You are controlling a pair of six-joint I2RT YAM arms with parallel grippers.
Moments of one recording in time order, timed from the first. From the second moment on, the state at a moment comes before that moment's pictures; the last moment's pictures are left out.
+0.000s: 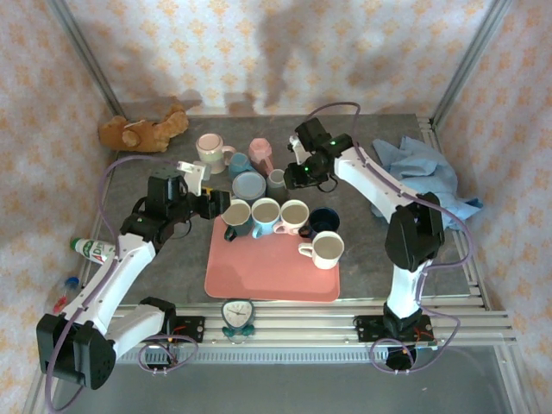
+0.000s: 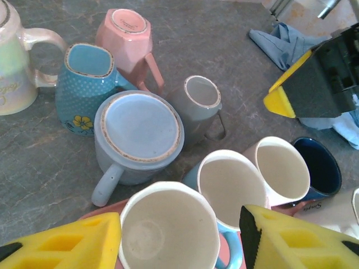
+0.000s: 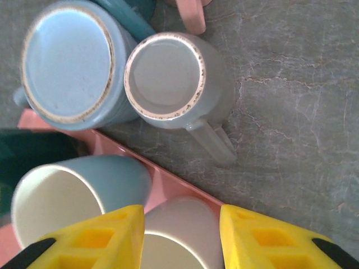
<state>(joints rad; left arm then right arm) -0.19 1.02 0.81 -0.37 0.39 -0.18 0.54 1.88 1.70 -0.95 -0.20 0.17</state>
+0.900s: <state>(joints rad) -0.19 1.01 0.85 -0.42 0.38 -0.05 0.53 2.15 1.95 -1.04 -0.21 0.01</state>
